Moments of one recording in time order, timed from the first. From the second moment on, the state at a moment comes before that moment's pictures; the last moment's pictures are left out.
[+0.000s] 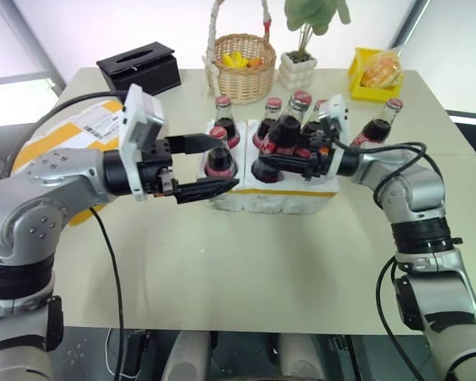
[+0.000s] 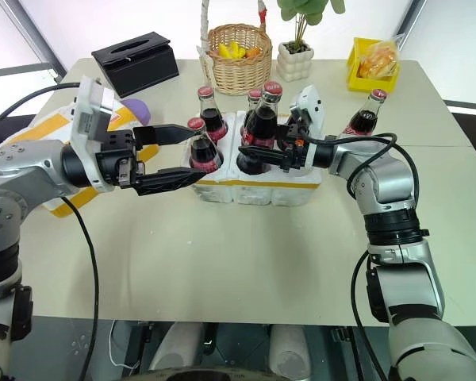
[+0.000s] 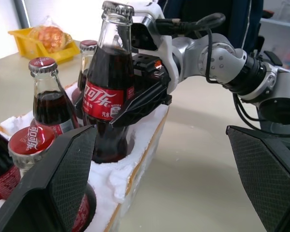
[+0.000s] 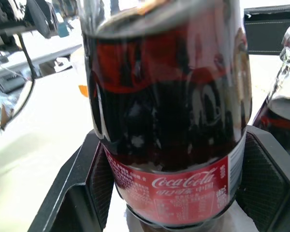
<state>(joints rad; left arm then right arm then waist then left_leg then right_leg) -0.64 0.77 0.13 -0.45 -0.97 0.93 -0.78 -0.80 -0.54 0.04 0.16 0.51 0.56 1.03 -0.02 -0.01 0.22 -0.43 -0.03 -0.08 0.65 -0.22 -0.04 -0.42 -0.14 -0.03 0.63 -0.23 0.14</state>
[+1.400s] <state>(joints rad) -0.64 0.75 0.10 -0.38 -0.91 0.84 -0.85 -0.43 -0.89 -0.37 0.00 0.56 0.67 1.06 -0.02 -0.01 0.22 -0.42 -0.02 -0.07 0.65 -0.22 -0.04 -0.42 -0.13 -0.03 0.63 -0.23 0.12</state>
